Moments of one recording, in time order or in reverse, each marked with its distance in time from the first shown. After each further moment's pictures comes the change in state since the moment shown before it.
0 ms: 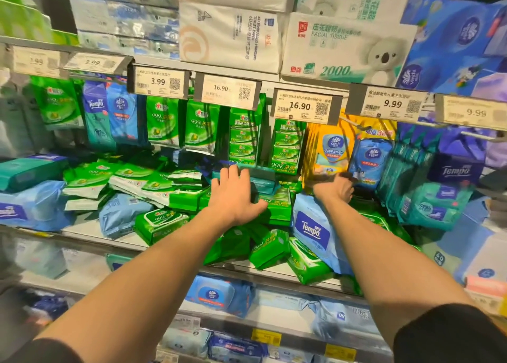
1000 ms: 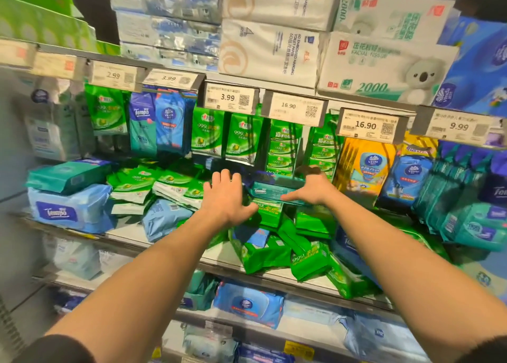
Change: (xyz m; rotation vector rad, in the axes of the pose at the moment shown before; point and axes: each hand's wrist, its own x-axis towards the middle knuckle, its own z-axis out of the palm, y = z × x) left_hand -0.011 -0.110 -0.022 0.006 0.022 -0.086; right_hand -0.080 -0.095 0.029 -0.402 -0.432 -0.639
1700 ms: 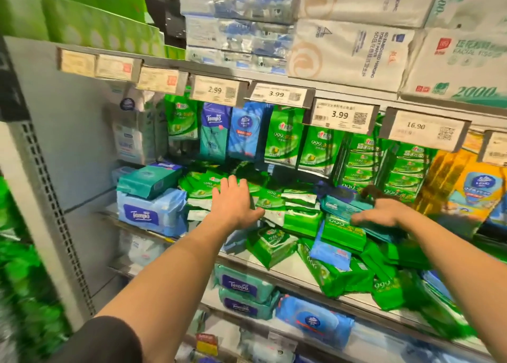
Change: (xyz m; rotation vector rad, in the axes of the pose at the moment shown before) left_hand 0.006 -0.158 -0.015 0.061 -0.112 -0.139; right_hand 0.032 -0.029 0.024 -0.169 -0.210 0.225
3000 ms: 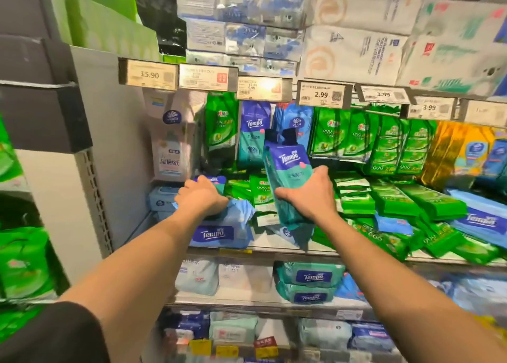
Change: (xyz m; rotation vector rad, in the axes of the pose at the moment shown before) left_hand 0.041 -0.256 -0.051 -0.151 -0.316 -0.241; right_hand -0.130 -0.362 0.085 0.642 0.628 0.089
